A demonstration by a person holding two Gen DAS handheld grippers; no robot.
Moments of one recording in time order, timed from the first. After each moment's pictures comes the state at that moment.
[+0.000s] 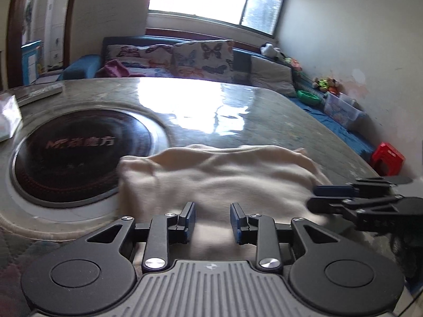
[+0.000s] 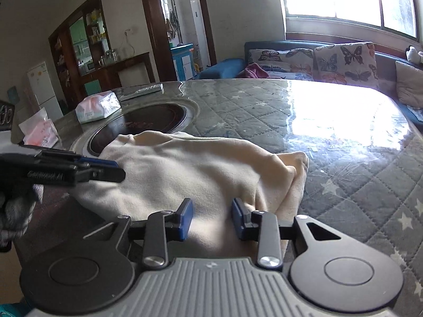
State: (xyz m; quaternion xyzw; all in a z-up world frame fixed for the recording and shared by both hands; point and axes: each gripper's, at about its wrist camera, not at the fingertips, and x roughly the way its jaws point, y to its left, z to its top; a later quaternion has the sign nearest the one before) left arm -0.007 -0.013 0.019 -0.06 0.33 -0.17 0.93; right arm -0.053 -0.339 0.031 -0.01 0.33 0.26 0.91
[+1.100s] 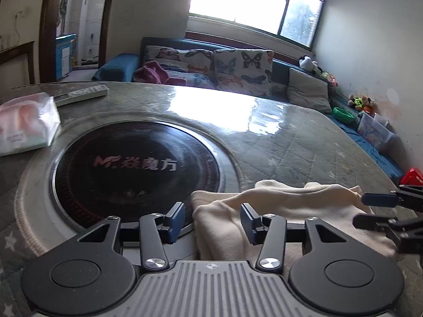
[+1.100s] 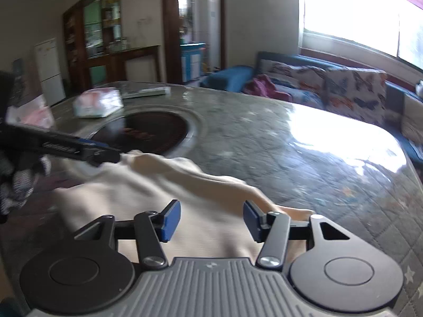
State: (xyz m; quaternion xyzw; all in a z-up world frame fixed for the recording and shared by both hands) left arm 0.027 0.038 0.032 -0.08 0.33 -0.08 0.94; right arm -0.024 -0.294 0.059 -0.09 0.30 0.28 0.91
